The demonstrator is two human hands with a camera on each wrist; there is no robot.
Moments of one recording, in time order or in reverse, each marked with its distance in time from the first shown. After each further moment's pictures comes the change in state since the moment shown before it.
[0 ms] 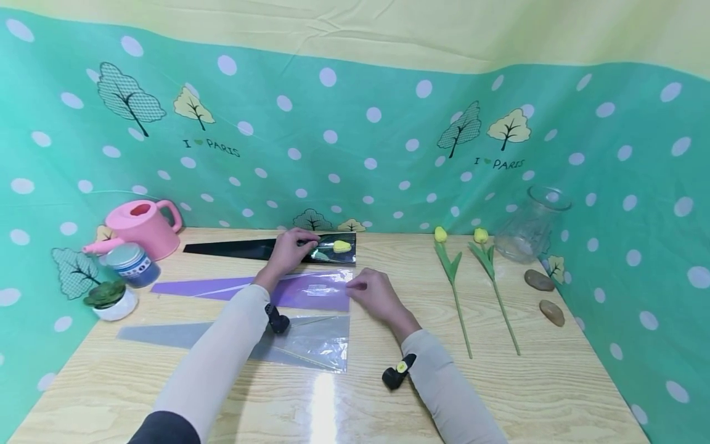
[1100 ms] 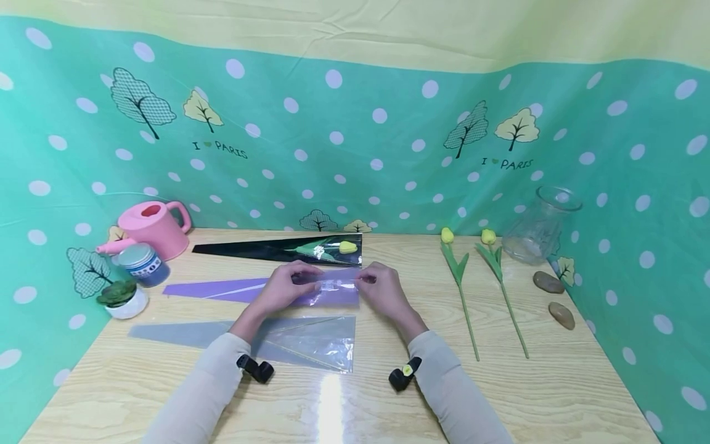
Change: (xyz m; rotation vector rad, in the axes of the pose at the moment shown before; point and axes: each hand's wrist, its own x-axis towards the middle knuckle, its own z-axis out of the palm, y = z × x) left_hand -0.089 0.017 -0.011 -0.180 -0.136 -0.022; right_hand 0.000 -0.014 -0.008 0.089 0.171 -0.050
